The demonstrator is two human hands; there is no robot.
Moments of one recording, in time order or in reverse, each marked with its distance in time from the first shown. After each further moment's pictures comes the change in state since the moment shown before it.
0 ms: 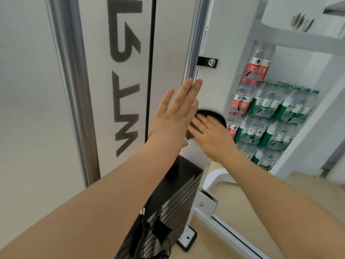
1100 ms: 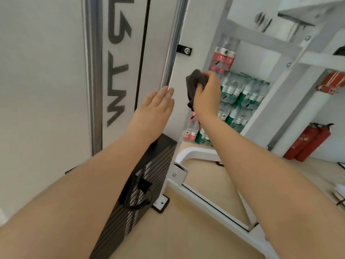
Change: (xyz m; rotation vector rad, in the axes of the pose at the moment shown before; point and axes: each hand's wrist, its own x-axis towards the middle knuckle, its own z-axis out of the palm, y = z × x) left_hand -0.046 -0.003 -0.011 -0.239 0.058 0.193; right_hand 0.019 0.002 -0.126 0.878 0.332 0.984
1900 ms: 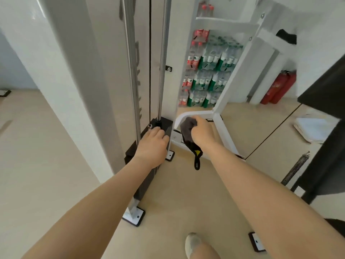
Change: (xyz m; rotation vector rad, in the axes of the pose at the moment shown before) left_hand -0.101 -0.059 -0.233 -0.500 -0.359 0.162; right_hand -0.075 -0.219 -0.177 -0.218 -0.542 0.776
